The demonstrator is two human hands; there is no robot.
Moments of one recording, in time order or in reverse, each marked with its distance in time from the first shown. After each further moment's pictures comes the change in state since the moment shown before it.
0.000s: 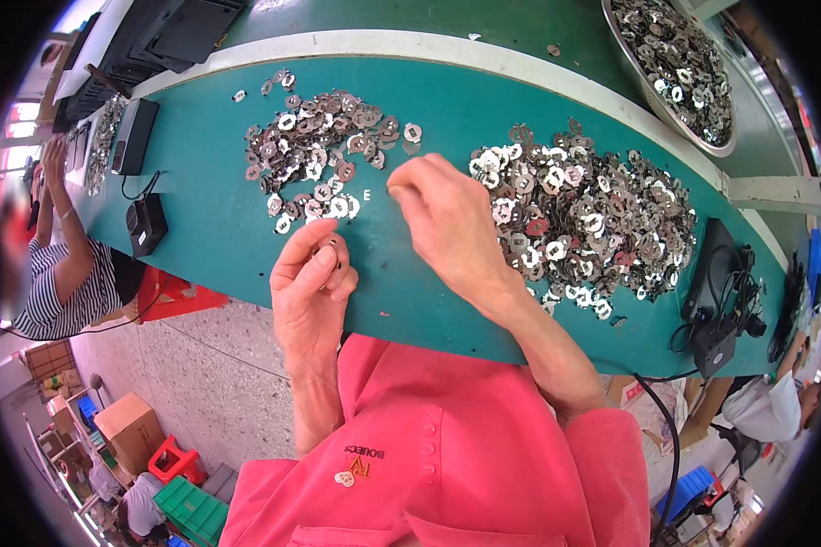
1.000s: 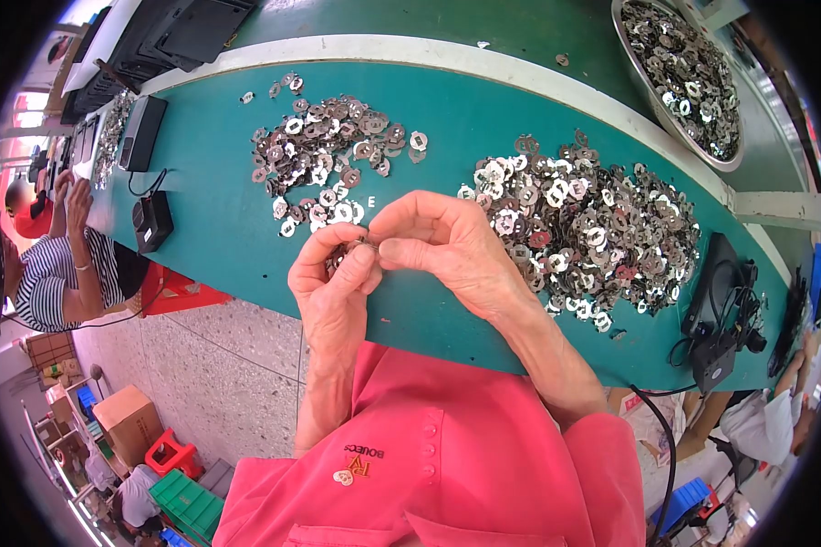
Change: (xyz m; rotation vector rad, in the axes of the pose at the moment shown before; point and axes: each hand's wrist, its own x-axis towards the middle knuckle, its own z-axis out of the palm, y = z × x) left_hand 0.006 -0.021 0.017 0.184 0.036 0.156; right_hand -0.011 -0.002 -0.014 0.970 -0.356 0.436
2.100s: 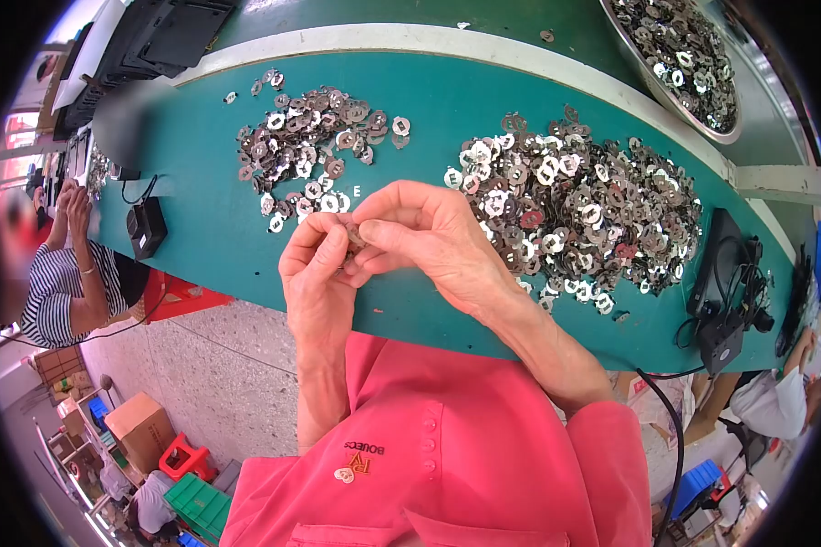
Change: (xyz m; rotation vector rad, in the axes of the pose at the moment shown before) left_hand 0.004 0.009 0.006 -0.060 0.056 -0.149; right_hand -0.004 -0.001 0.008 0.111 0.048 0.061
